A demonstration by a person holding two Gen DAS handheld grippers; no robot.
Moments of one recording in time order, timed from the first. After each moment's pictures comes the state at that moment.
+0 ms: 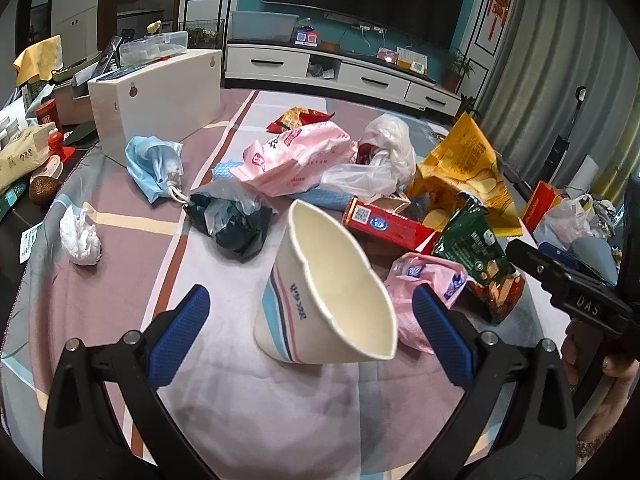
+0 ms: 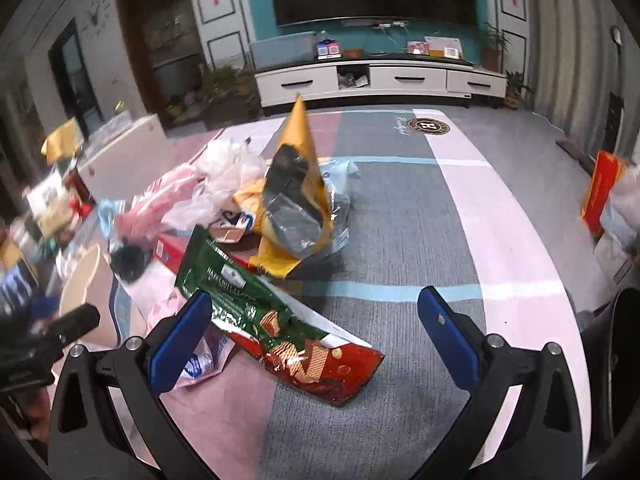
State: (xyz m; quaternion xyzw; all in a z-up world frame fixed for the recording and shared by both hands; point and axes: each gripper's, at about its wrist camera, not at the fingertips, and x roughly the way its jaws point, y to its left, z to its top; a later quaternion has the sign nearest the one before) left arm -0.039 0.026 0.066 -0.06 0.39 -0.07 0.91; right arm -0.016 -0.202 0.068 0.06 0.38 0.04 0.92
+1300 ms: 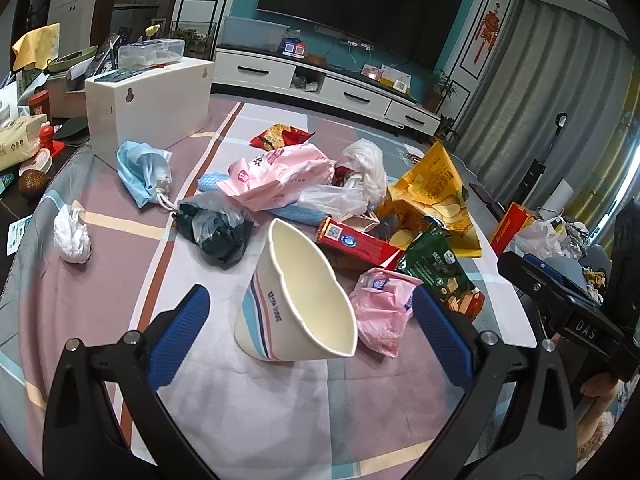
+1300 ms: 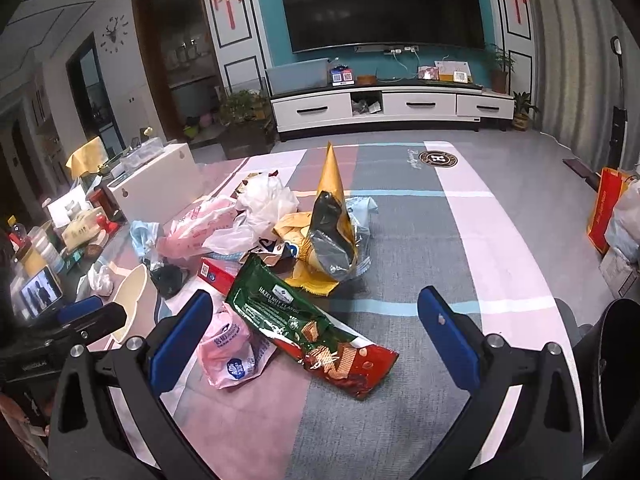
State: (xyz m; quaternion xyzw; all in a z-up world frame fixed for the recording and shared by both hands) left arm -0.050 0.039 0.081 -0.12 0.37 -0.11 0.91; right arm -0.041 -0.186 0.099 0.06 0.34 0.07 0.94
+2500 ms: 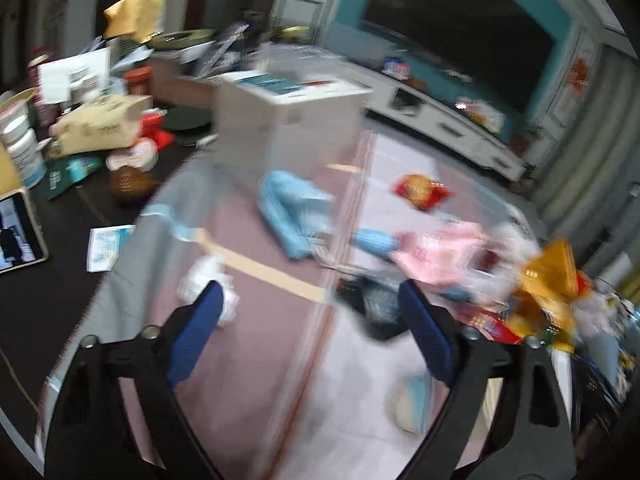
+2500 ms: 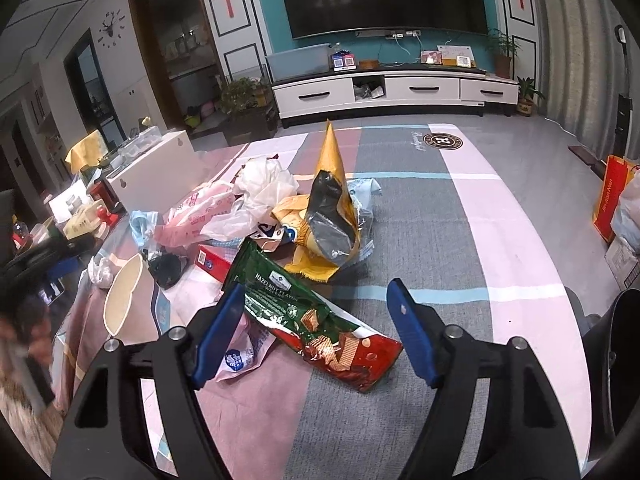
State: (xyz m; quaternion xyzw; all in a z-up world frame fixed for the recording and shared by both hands) left arm 0.002 0.159 0.079 -0.16 0.38 0.07 0.91; right arm -0.034 -0.189 0.089 0.07 0.37 0.08 0.92
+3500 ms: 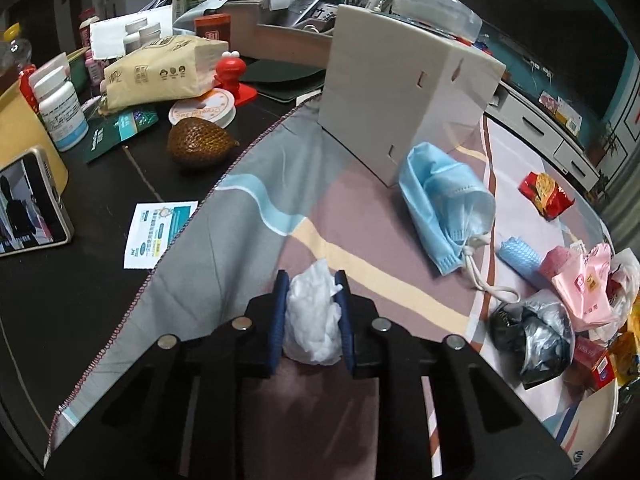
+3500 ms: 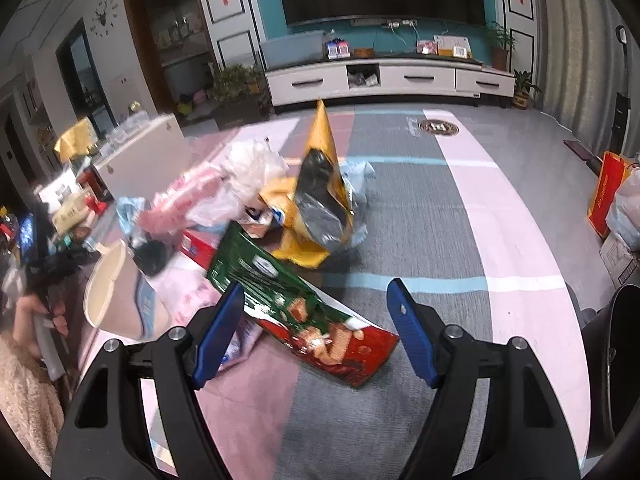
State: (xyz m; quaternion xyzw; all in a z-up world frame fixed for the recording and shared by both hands) left arm 0.038 0.213 0.018 -0.16 0.43 0.19 0.87; right arm -0.024 -0.192 0.069 0.06 0.40 0.06 0.91
